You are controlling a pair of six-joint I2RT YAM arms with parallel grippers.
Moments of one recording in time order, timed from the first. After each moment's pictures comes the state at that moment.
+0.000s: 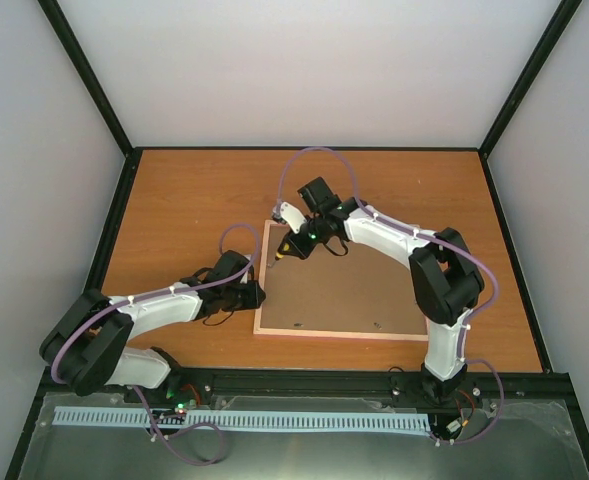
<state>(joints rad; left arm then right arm) -0.64 1.34 0.49 -0.14 0.13 -0.69 0.67 1.90 1.42 -0.53 -0.51 -0.24</state>
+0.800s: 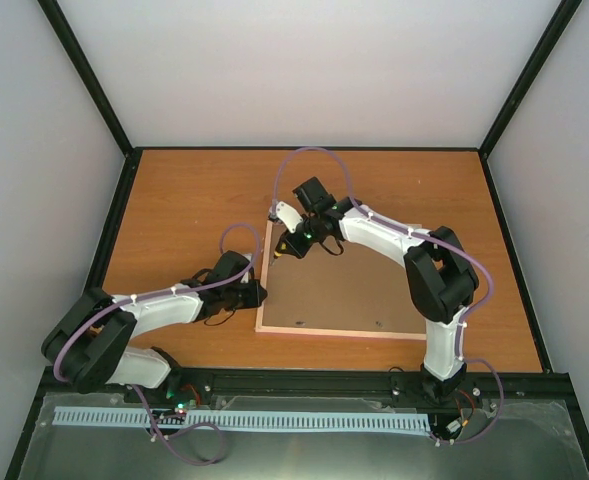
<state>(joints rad) -0.64 1.35 0.47 -0.06 0.14 -0.70 0.68 1.93 1.45 -0.53 -0.46 -0.24</state>
